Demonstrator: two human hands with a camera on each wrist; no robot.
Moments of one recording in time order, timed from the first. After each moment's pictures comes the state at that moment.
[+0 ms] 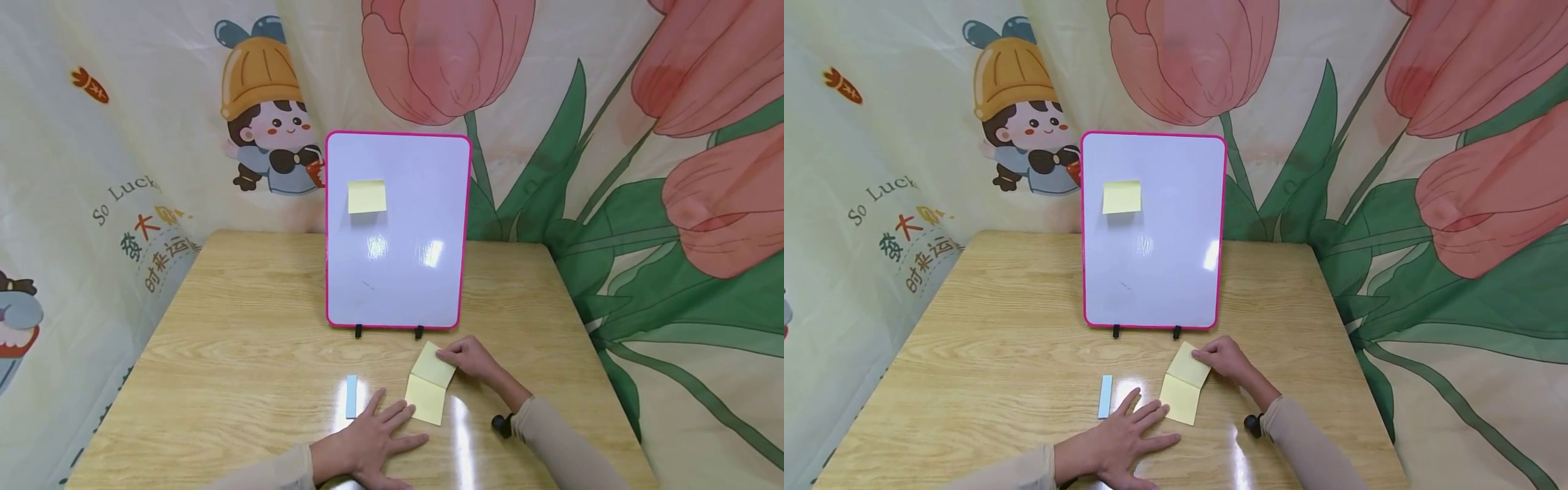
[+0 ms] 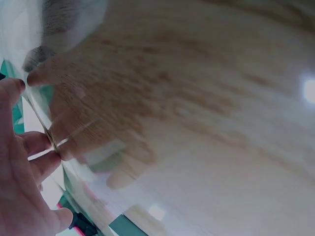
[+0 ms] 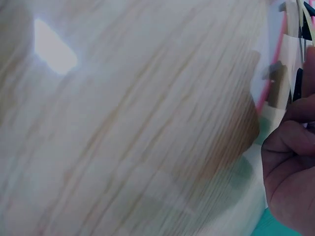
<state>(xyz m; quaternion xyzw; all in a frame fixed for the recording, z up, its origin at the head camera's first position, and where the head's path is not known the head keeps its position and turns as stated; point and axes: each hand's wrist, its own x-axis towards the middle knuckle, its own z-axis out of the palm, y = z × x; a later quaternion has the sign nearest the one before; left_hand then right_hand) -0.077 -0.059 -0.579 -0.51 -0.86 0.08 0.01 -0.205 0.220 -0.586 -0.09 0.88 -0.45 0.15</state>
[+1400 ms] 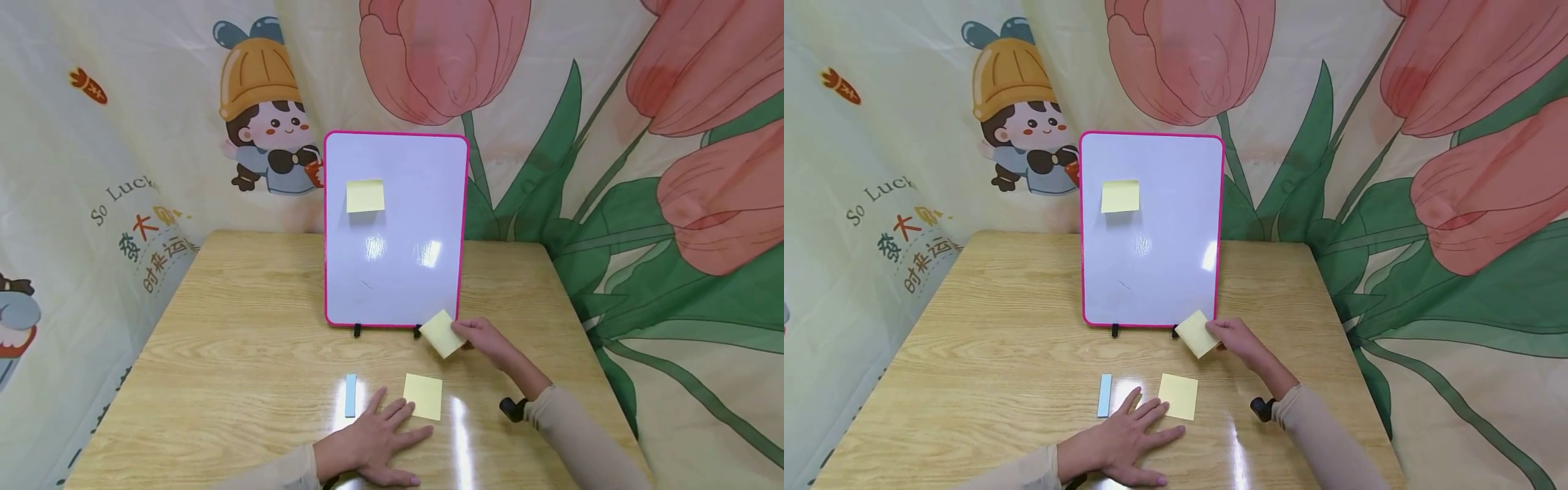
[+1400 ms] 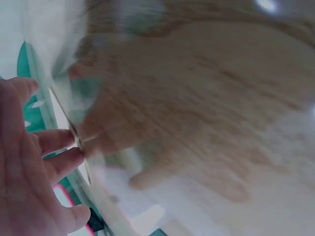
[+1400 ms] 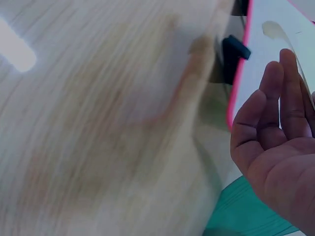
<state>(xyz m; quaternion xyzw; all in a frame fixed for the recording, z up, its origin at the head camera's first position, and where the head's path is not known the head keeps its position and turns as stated) -0.077 -0.049 -0.568 -0.48 -0.87 0.04 -0.06 -0.214 0.230 -0.524 -0.01 0.81 -0.55 0.21</state>
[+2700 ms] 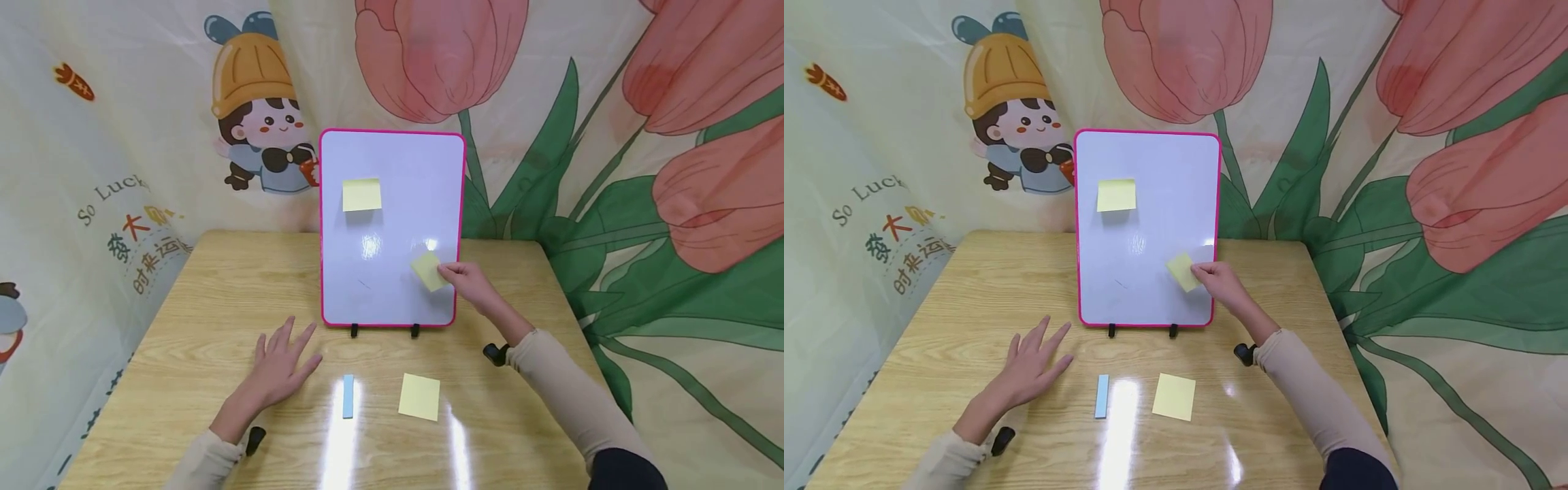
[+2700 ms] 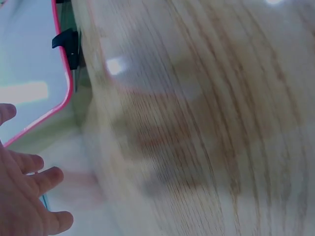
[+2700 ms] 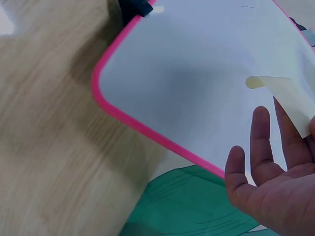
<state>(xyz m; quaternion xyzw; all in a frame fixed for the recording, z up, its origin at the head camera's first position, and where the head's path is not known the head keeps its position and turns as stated) -0.155 -0.198 -0.548 -0.15 -0.96 -0.23 -0.01 -0.275 0.196 -0.444 -0.02 0.86 -0.50 0.11</state>
